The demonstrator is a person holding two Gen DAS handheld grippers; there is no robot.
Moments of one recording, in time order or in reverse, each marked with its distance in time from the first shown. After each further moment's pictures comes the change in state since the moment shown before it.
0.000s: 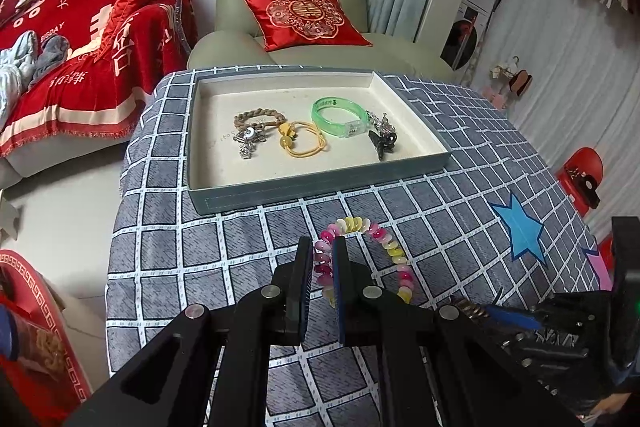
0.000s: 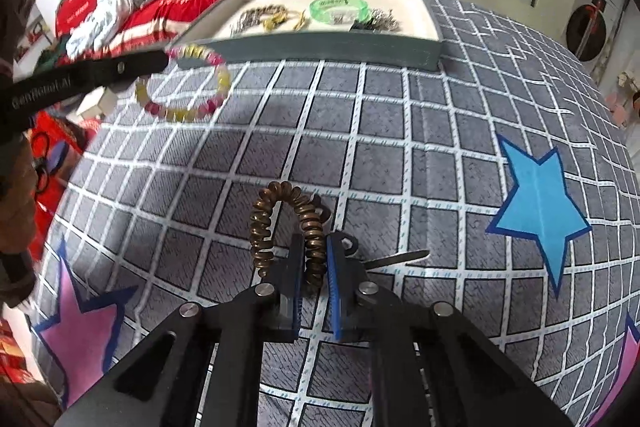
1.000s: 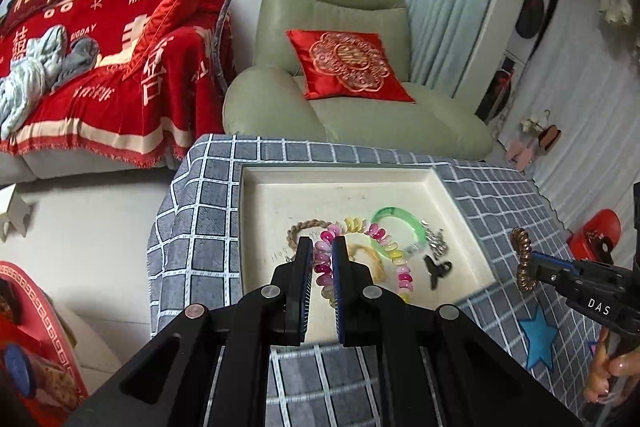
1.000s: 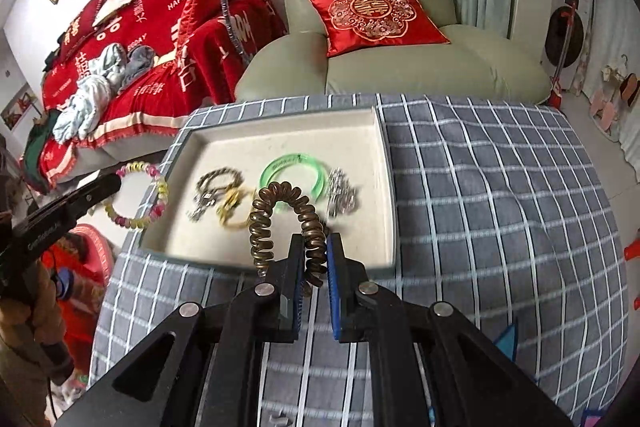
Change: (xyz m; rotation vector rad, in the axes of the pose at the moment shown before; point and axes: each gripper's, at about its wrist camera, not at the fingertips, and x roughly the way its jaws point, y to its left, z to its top) left arm 0.026 0.058 0.107 -0.127 -0.099 0.076; right arm -0.005 -0.047 0.173 0.117 -0.150 -0.012
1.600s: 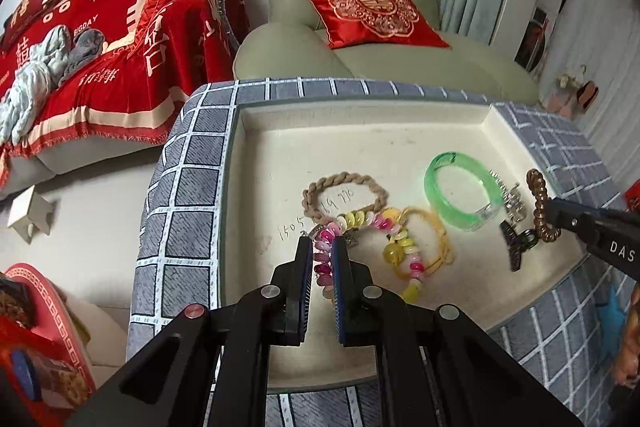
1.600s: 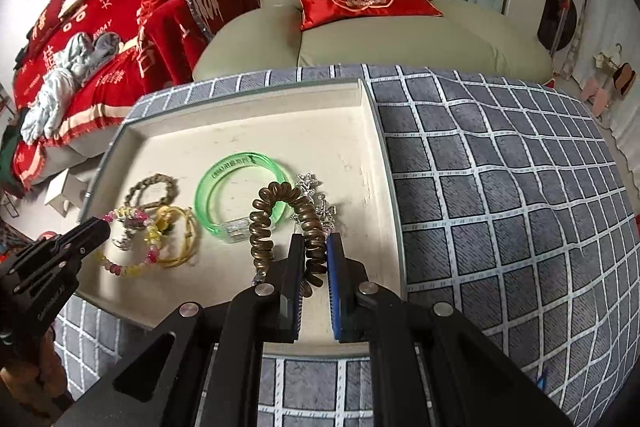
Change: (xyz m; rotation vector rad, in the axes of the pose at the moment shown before) left arm 0.085 -0.010 -0.030 0.079 0.128 0.152; right arm 0.095 -0.014 0.012 0.025 0.077 -0.077
